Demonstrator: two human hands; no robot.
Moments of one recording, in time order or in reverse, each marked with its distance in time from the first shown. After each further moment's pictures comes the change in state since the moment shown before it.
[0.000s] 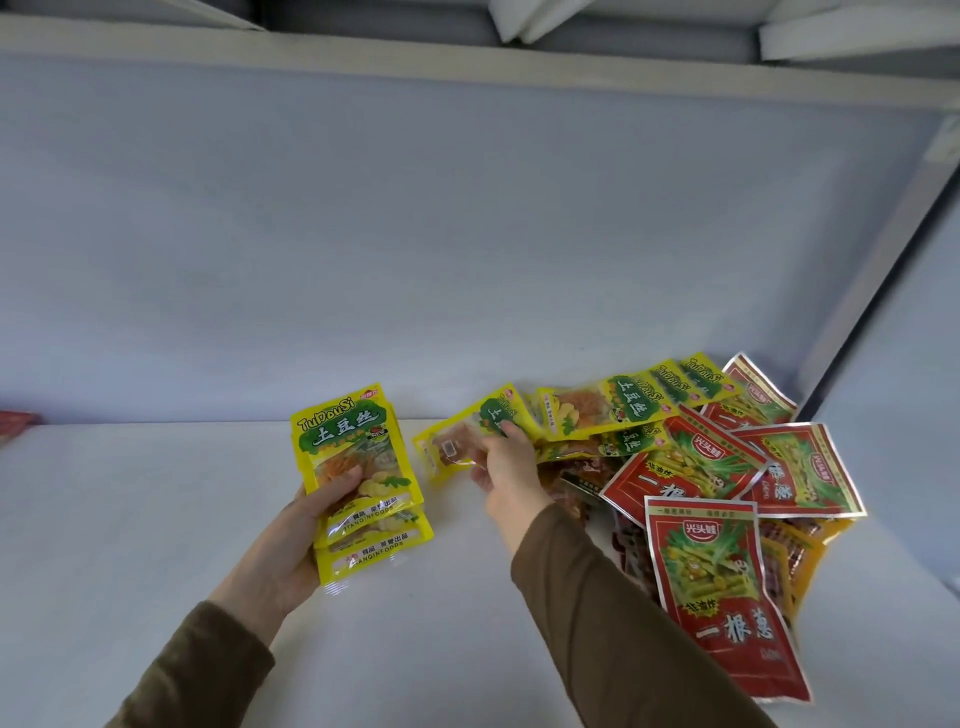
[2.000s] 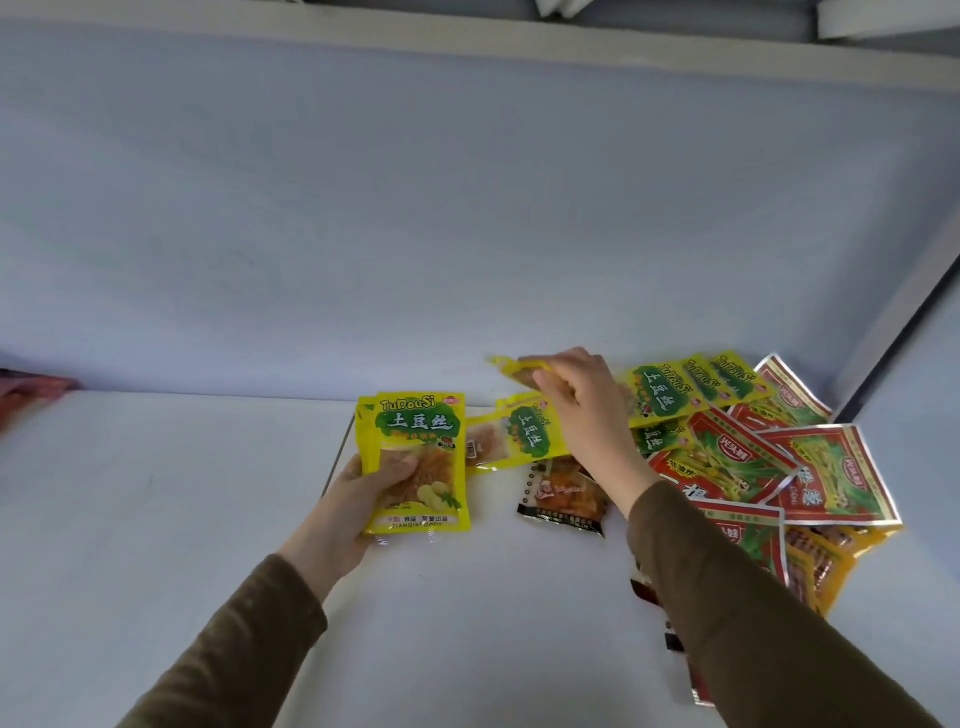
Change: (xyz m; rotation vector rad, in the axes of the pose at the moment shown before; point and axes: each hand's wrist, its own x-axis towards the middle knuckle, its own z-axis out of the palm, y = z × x) left_hand 0.005 -0.016 0.033 0.090 -0.006 0.117; right_hand -0.002 -0.073 -0.056 -1.052 -0.114 -1.140
